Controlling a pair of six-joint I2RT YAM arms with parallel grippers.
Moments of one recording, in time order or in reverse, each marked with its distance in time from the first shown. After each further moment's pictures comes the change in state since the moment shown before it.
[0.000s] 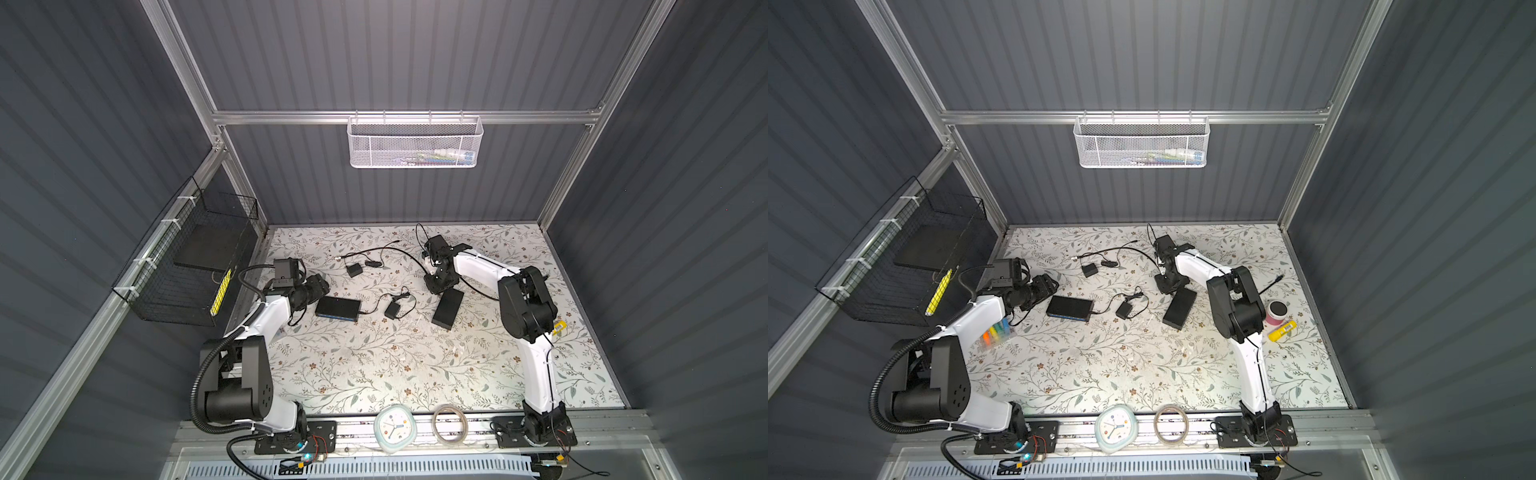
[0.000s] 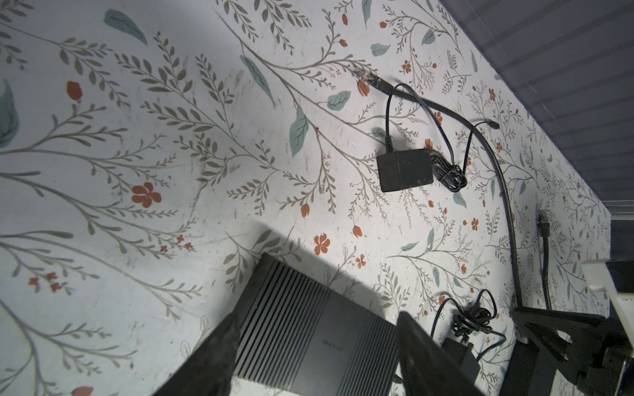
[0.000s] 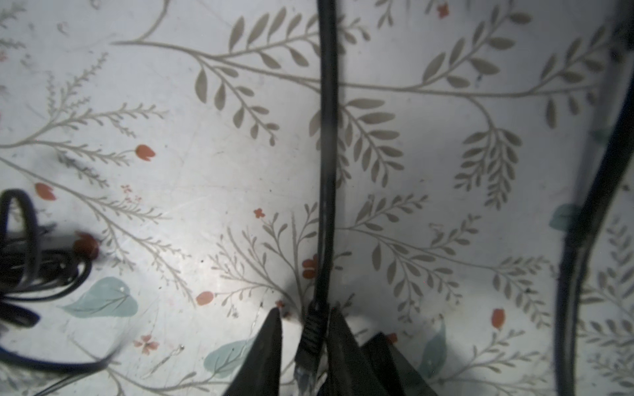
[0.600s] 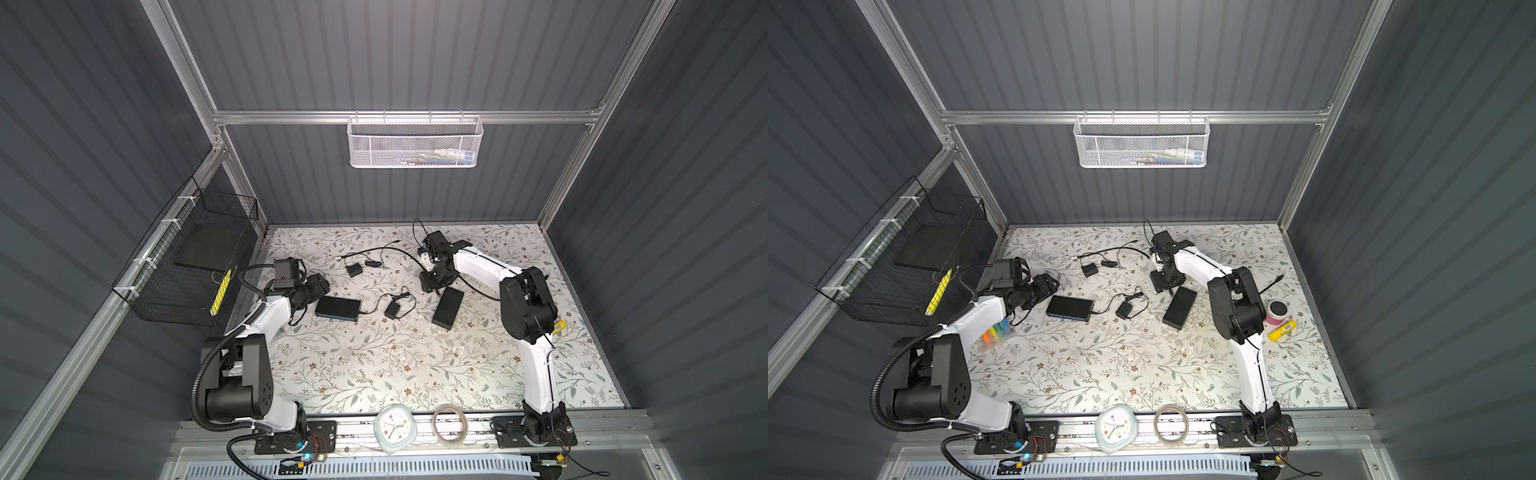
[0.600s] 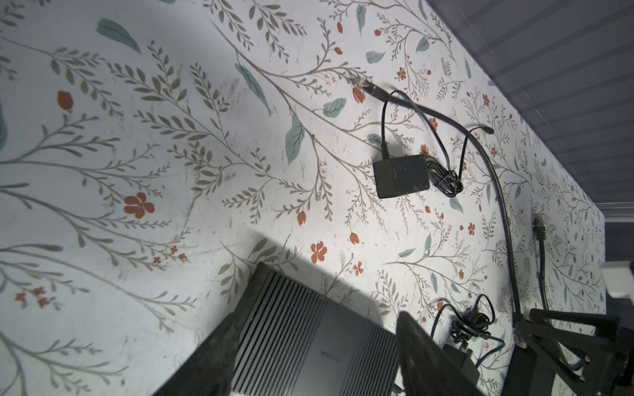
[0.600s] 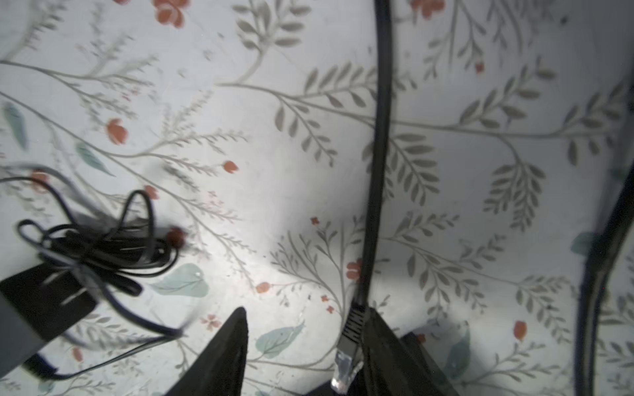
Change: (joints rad) left arm 0.000 0.004 -0.008 0.039 0.003 -0.003; right arm 0.011 -0.017 0.027 -0.016 -0.071 -0.013
